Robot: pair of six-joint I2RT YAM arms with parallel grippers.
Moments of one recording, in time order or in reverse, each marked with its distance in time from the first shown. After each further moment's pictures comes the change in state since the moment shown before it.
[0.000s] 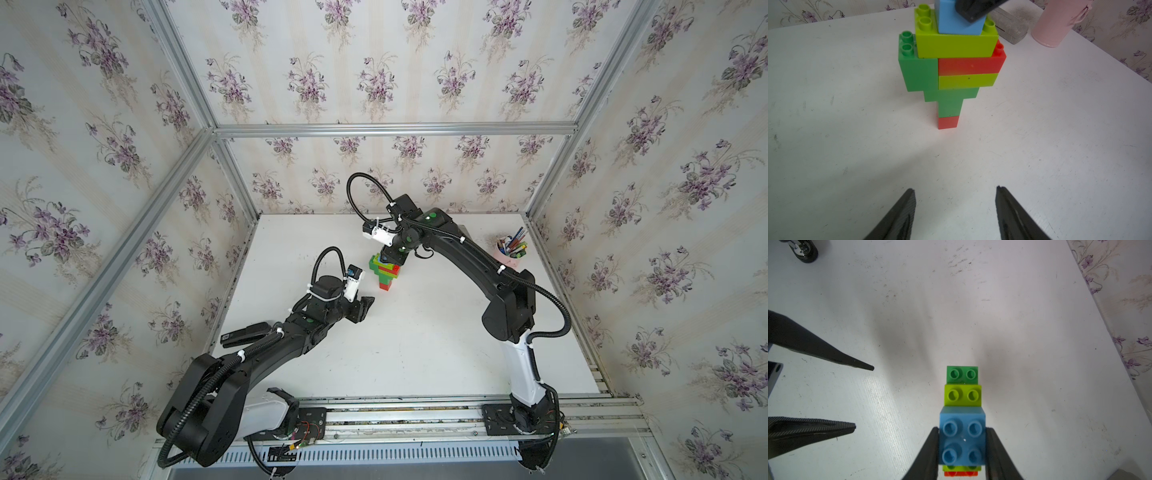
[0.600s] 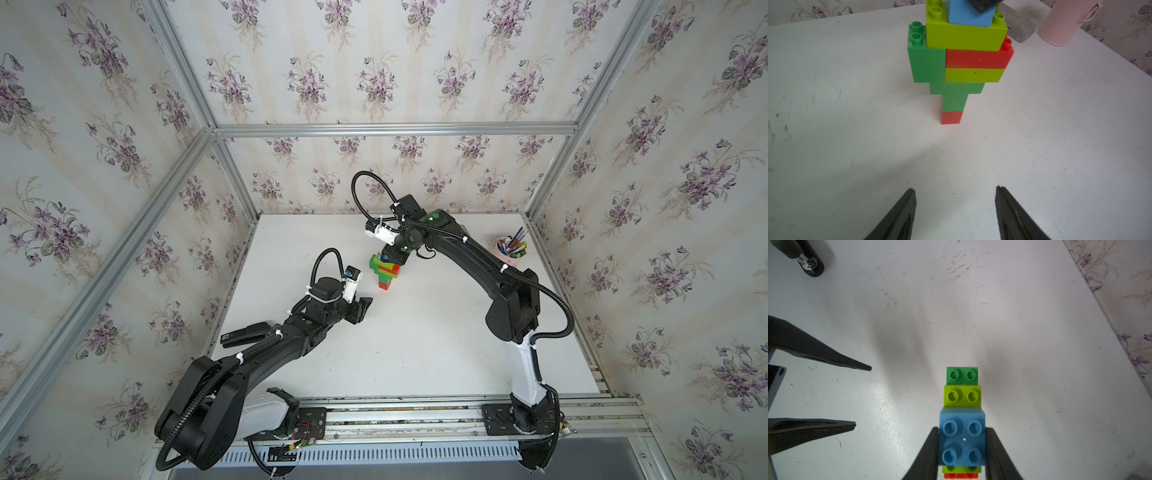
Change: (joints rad) left arm 0.000 -0.015 -0.015 -0.005 -0.030 -0.010; right arm -0.011 -0.023 -0.060 0.039 -0.021 0.033
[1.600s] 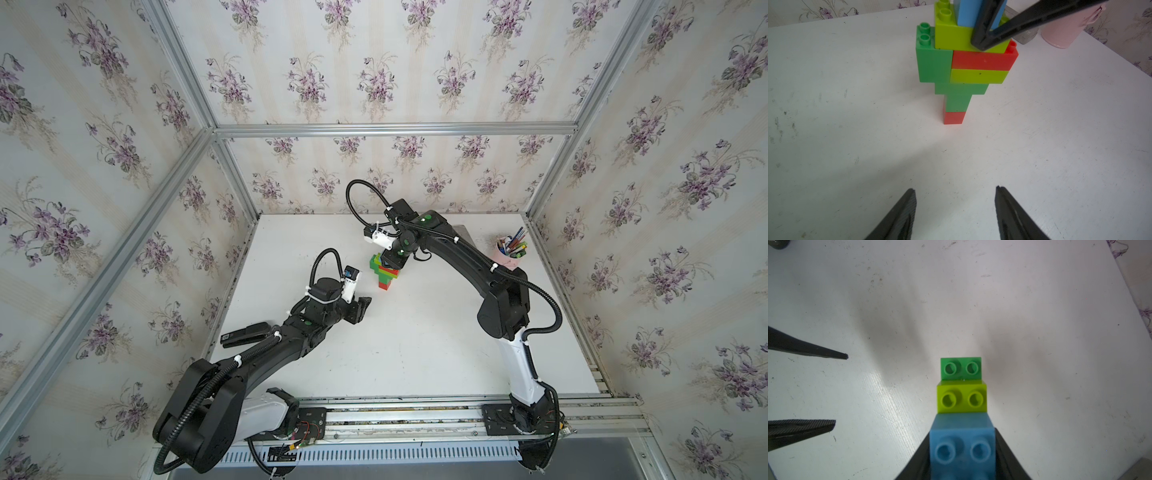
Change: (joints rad) left arm 0.000 -0.015 -0.004 -0.006 -0.015 -0.010; right arm 0.011 0.074 0.076 -0.079 0.048 0.023
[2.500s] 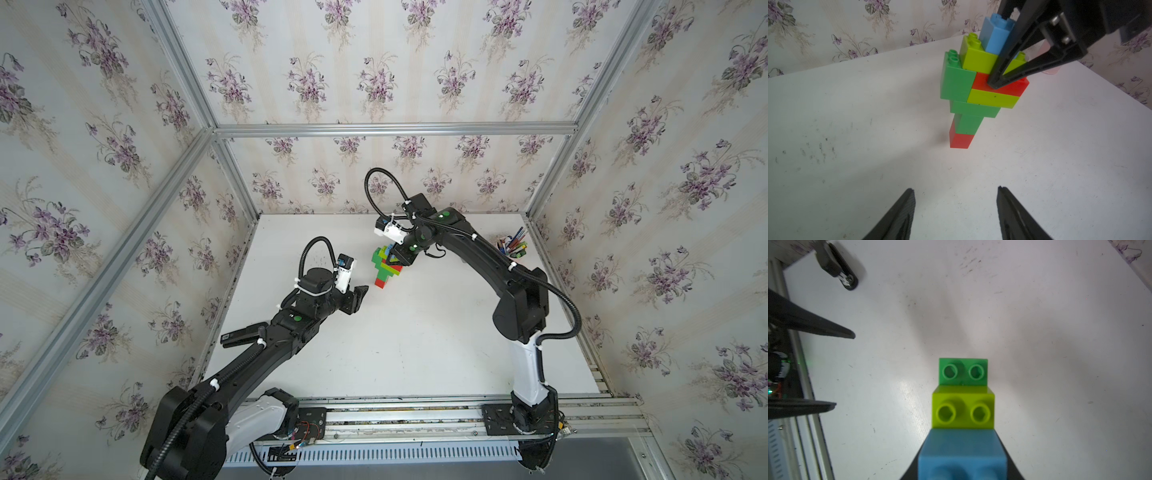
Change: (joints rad) left arm 0.056 -0.140 0.136 -0.192 0.014 0.036; right arm -0.106 -0.182 -0.236 0.134 -0.295 0.069
